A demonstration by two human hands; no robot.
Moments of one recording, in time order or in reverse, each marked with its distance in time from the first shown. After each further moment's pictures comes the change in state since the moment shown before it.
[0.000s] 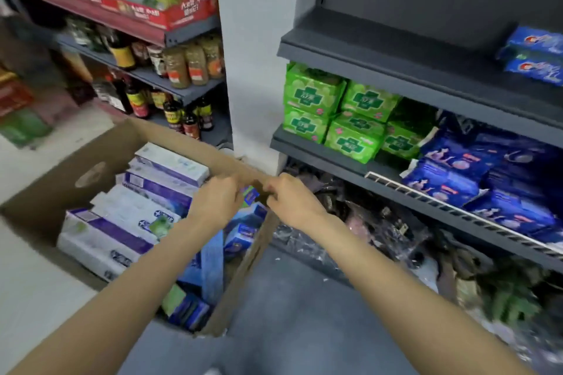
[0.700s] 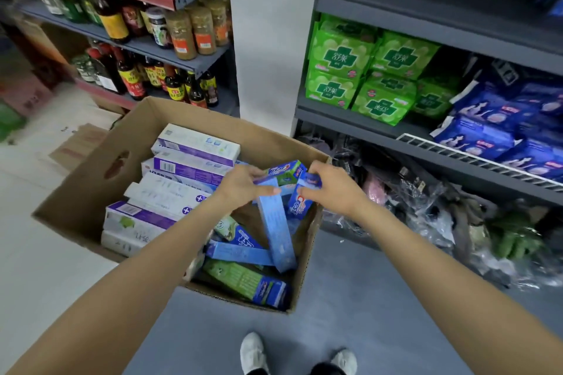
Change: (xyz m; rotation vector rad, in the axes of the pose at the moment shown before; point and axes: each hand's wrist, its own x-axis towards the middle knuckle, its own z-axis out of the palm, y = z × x) left_hand 0.021 -0.097 0.026 -0.806 -0.367 -0.049; right_hand 0.019 -0.023 0.060 0.134 0.051 0.212
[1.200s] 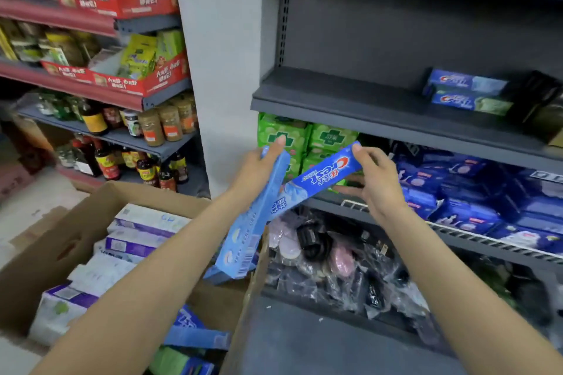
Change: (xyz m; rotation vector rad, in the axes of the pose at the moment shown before) left_hand -0.008 0.224 0.055 -0.330 0.171 0.280; right_hand -0.056 0.050 -0.194 1.151 0.599 0.111
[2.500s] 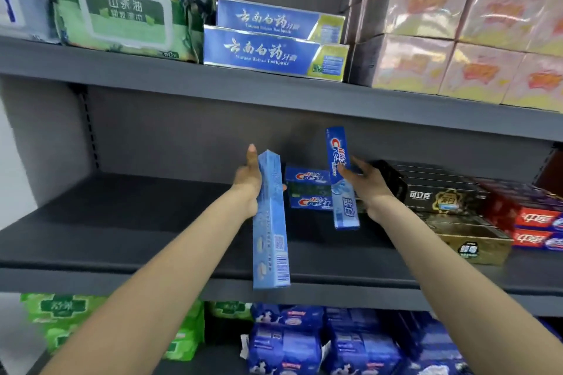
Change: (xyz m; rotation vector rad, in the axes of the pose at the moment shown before) left_hand 0.262 0.176 0.337 -0.350 -0.160 -0.148; right_hand 0.321 -0.127 -0.287 -0.263 0.252 -0.125
